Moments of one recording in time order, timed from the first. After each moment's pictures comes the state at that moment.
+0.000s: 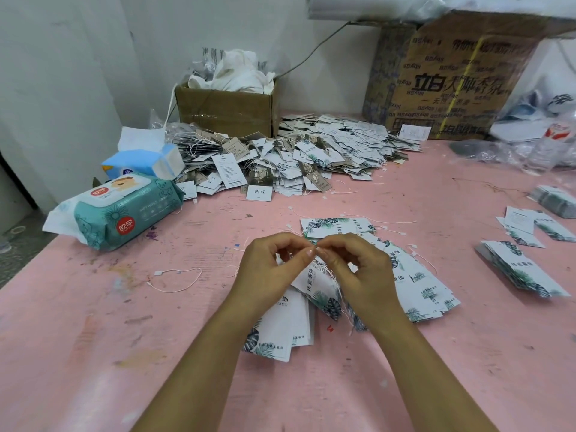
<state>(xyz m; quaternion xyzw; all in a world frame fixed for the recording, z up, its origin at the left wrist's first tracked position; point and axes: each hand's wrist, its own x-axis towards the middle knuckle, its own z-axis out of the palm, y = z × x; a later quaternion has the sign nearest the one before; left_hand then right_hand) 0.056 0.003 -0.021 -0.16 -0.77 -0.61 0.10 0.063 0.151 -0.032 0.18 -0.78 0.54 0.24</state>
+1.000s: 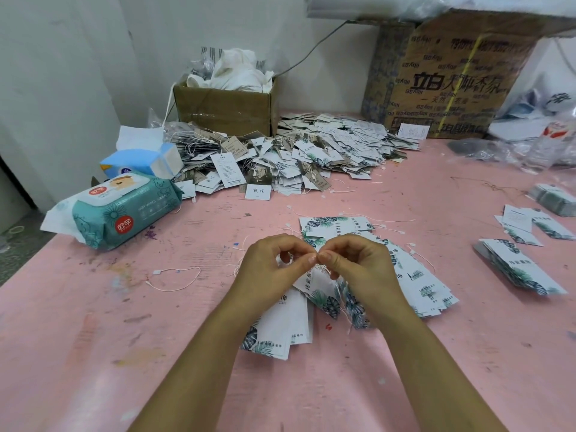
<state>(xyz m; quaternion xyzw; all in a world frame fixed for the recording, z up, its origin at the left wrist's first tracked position) 0.057 0.002 -0.020 -0.17 -0.80 -0.57 0.07 0.059 0.157 -0.027 0.11 -0.71 0.69 0.08</state>
